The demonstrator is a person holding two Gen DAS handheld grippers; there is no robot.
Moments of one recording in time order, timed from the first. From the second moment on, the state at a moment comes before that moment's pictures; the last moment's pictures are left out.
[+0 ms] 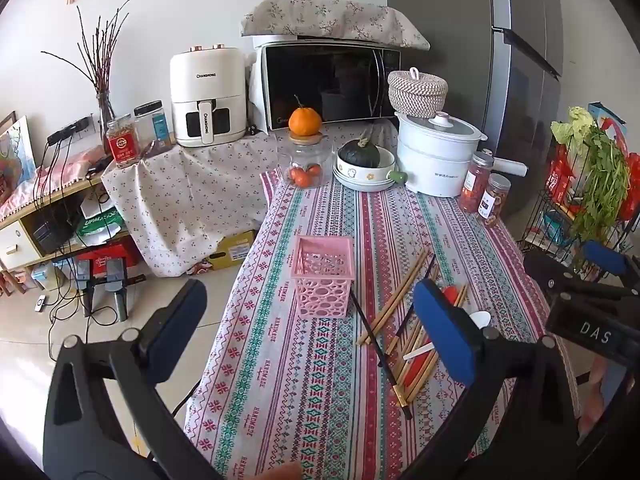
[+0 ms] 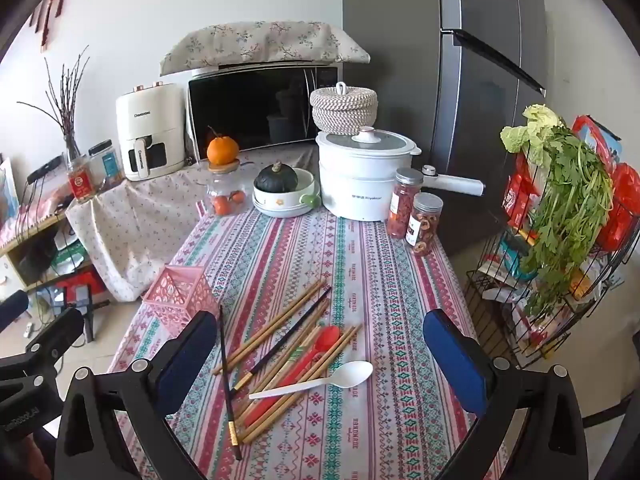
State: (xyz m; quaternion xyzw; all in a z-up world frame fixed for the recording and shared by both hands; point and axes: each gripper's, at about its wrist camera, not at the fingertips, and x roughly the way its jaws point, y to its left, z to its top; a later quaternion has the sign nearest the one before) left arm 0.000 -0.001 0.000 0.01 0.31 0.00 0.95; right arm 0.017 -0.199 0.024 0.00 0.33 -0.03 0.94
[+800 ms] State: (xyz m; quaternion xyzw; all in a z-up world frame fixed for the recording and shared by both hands) left arm 0.000 -0.002 -0.006 0.00 0.32 -0.01 0.95; right arm 0.019 -0.202 0.023 0.01 0.34 -0.03 0.94
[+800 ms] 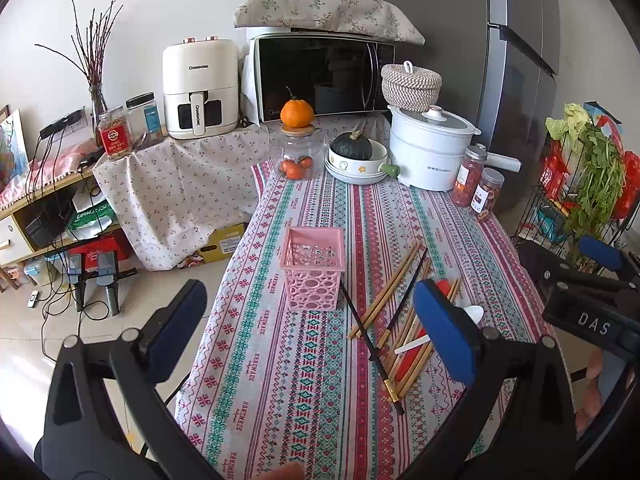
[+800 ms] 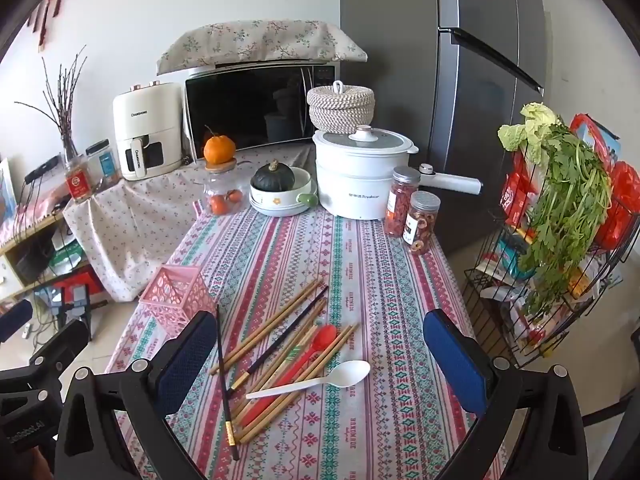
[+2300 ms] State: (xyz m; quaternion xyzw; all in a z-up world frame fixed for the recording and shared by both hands) left arm -0.001 -0.011 -0.012 0.00 0.32 -0.02 0.95; right arm 0.017 -0.199 0.022 0.01 0.34 -0.03 0.94
